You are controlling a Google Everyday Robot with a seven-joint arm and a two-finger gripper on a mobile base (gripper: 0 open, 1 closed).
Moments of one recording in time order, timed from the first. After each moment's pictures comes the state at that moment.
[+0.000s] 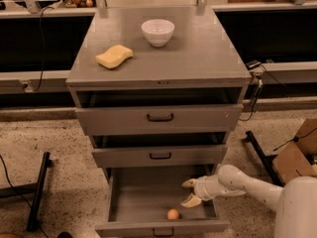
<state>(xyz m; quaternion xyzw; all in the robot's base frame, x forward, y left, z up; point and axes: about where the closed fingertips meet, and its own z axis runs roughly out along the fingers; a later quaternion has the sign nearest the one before) 0.549 -0.135 0.264 -0.60 0.72 0.22 0.28</state>
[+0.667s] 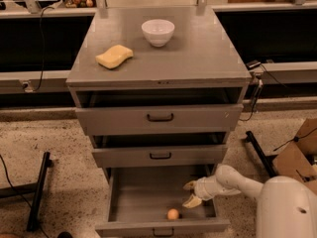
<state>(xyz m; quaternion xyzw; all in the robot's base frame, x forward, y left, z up) 0.568 -0.151 0.208 -0.61 0.72 0.22 0.26</state>
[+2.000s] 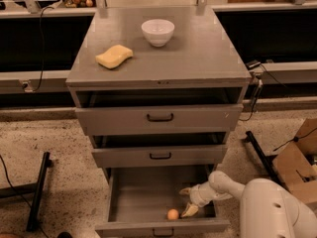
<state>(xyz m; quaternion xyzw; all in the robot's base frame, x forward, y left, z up) 0.554 -0.134 0.145 -0.65 0.69 0.23 0.23</state>
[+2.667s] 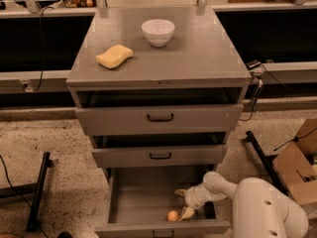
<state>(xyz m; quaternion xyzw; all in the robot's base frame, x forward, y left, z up) 0.538 -0.113 0.133 -0.67 0.67 0.26 0.21</state>
